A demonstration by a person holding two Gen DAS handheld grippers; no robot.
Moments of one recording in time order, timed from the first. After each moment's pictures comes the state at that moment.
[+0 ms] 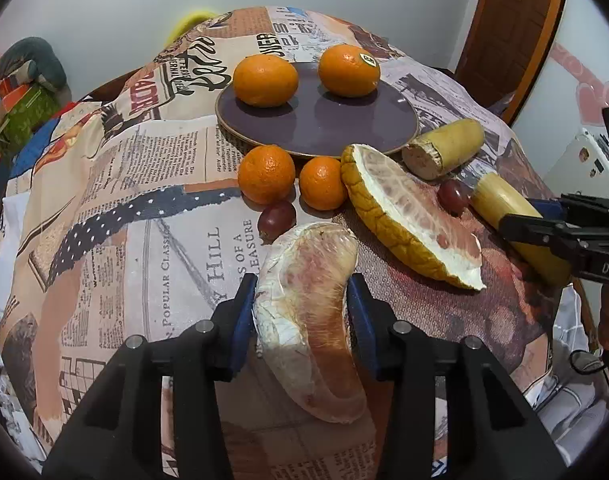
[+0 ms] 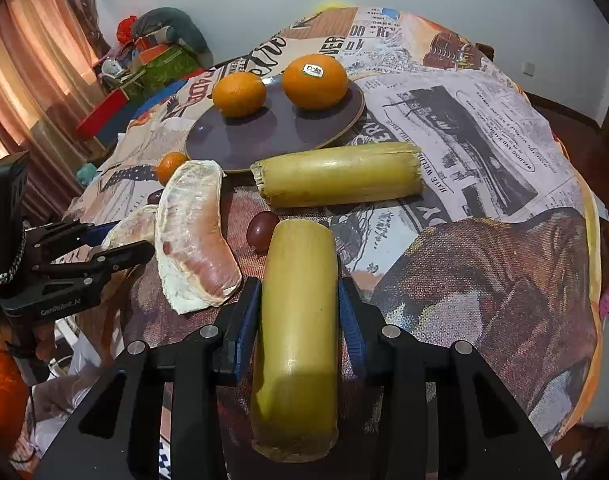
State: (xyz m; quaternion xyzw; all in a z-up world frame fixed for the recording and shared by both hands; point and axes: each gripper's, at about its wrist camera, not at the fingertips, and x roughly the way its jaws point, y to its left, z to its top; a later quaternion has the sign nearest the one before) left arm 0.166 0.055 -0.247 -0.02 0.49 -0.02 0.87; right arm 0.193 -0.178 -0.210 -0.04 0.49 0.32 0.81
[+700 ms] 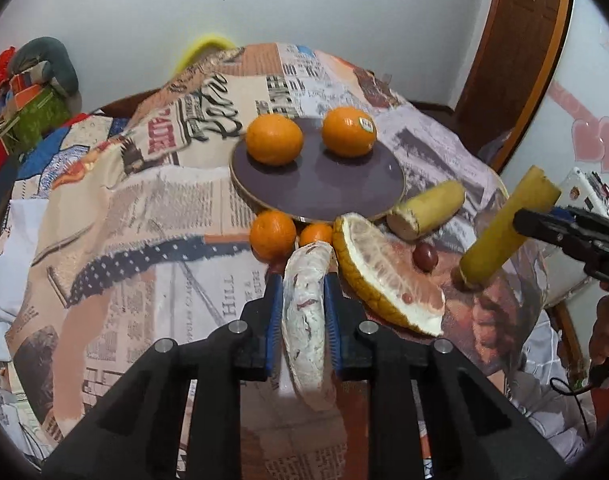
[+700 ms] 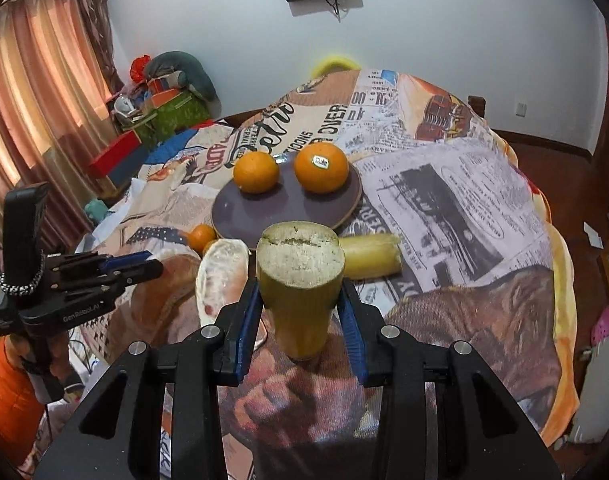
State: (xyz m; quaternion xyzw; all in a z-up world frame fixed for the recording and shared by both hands) left arm 0.161 0.061 -0.197 -0.05 0.43 -0.01 0.90; right arm 0.195 -0.185 -0.153 -0.01 0.41 0.32 0.85
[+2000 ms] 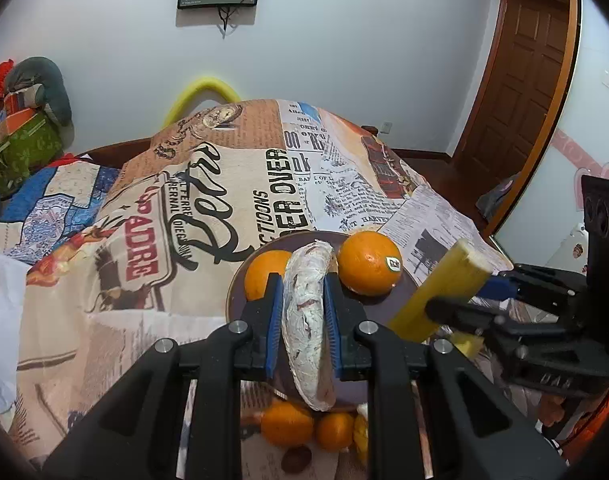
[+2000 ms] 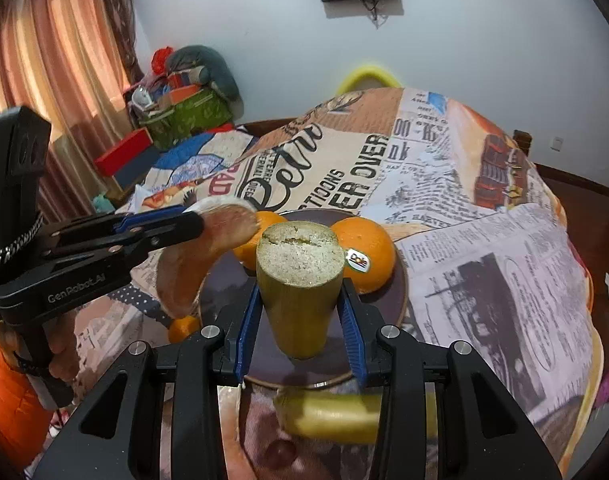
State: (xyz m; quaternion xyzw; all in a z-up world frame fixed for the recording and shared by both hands) left arm 0.280 0.087 -0.171 -0.07 0.36 -0.02 0.93; right arm 0.283 -0.109 -0.156 -0.05 0.39 0.38 0.84
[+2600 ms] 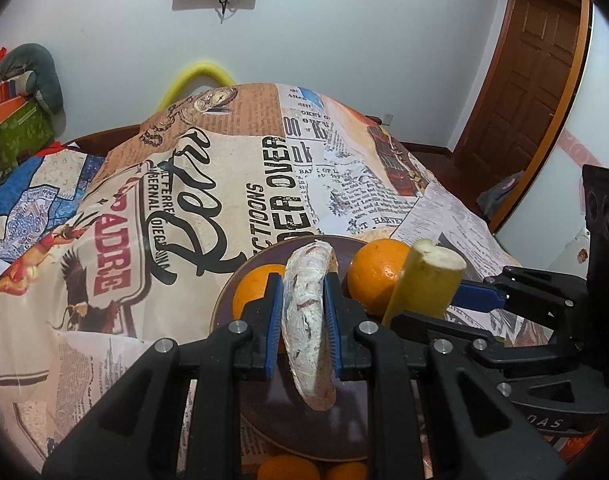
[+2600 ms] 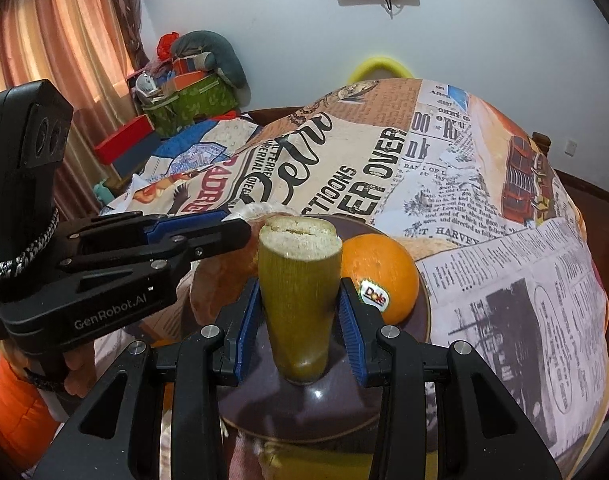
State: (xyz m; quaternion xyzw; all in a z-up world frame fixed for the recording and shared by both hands) left arm 0.322 0.091 -0.197 -0.08 0.38 -0.02 0.92; right arm 0.308 -0.080 -0.170 -0.06 0.40 0.39 0.83
